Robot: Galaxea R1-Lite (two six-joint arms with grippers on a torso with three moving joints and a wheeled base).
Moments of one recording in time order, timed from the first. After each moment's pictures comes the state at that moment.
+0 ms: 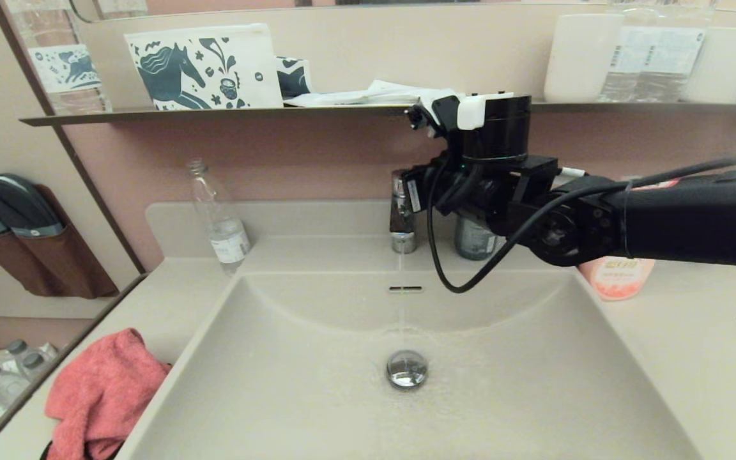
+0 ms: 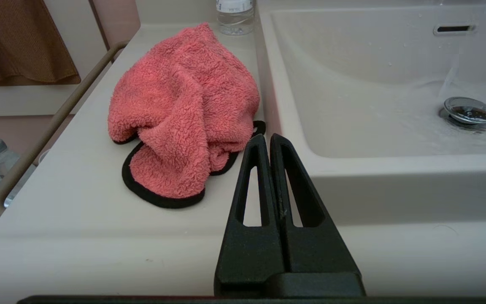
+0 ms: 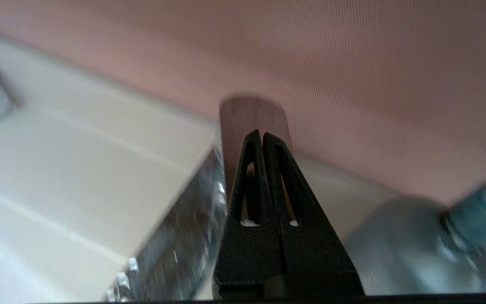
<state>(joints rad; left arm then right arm) 0.01 0.00 -0.01 0.03 -0.01 0.04 0.64 2.11 -1.78 -0.25 -0.29 -0.13</state>
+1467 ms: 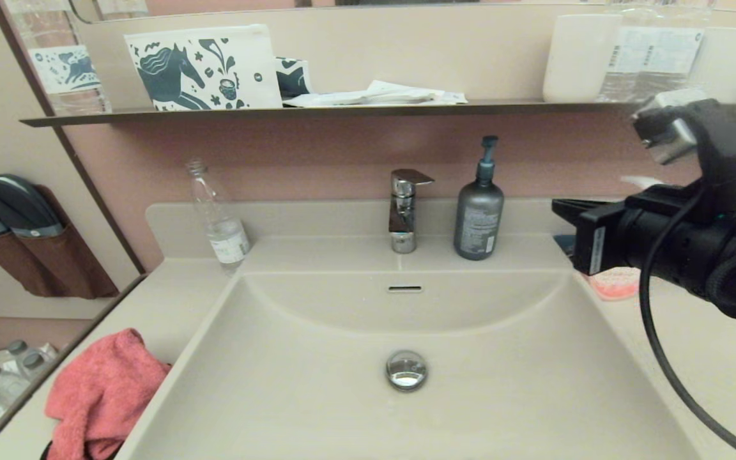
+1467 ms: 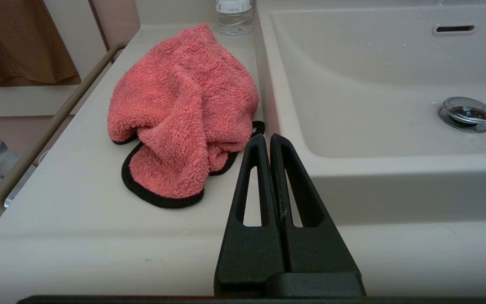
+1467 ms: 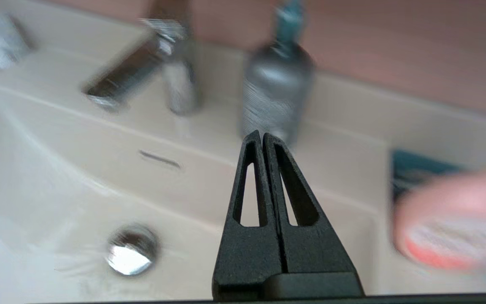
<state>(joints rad) 0.01 0.00 -0.01 0.03 -0.01 0.04 0.59 1.42 -0.92 -0.39 -0.29 -0.04</state>
